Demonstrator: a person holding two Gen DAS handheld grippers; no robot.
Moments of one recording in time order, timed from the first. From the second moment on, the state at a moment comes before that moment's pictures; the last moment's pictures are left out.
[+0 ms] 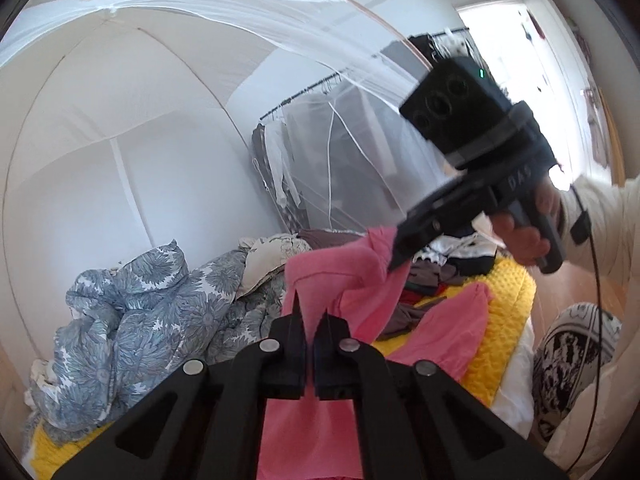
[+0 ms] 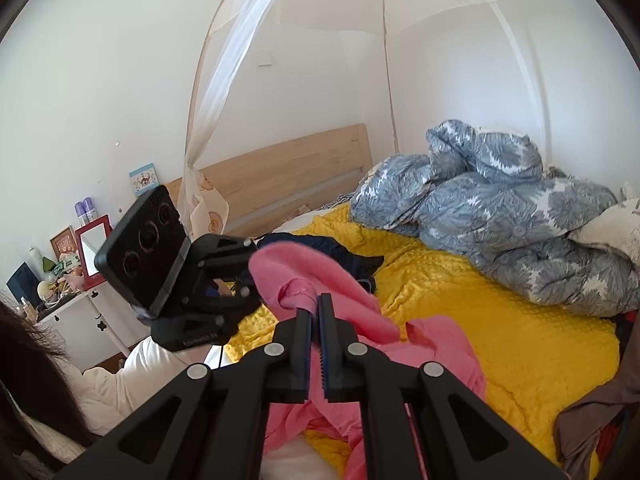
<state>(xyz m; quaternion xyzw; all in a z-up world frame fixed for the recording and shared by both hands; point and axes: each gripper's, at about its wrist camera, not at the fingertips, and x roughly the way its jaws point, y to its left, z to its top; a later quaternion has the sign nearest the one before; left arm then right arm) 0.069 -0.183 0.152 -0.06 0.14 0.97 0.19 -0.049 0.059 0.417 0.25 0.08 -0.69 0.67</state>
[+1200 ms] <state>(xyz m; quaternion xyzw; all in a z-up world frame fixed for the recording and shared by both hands) 0.219 -0.182 0.081 -0.09 0.02 0.94 0.32 -0.144 -0.035 0.277 0.25 0.21 -0.62 0.71</state>
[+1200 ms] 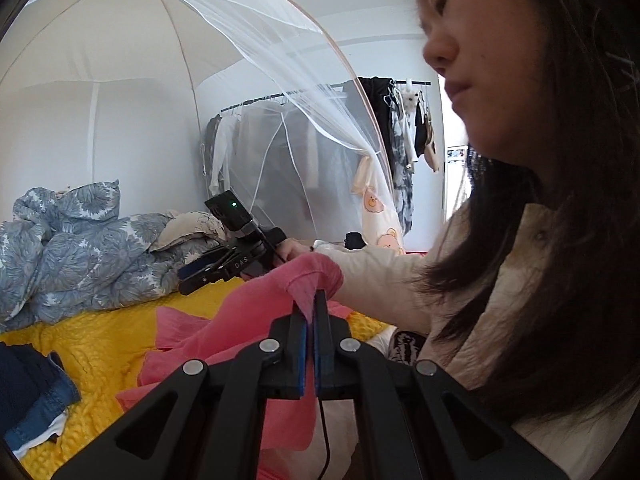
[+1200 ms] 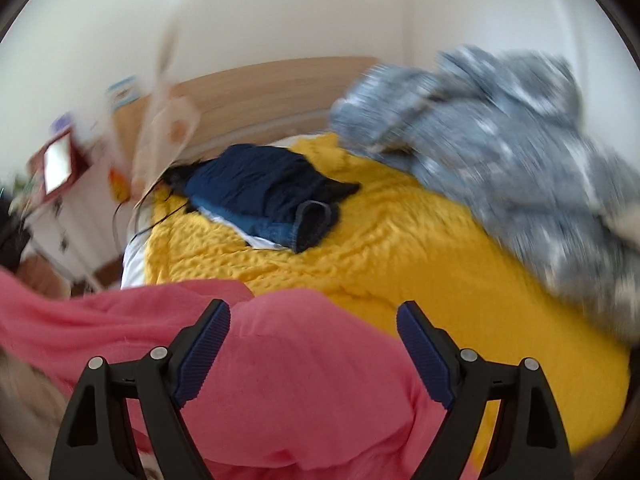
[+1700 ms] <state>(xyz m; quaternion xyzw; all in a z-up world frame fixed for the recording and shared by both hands) 0.224 -0.183 0.076 -0.08 0.01 0.94 0.34 -0.130 -0.108 0.246 0.33 0.36 -0.41 0.77</state>
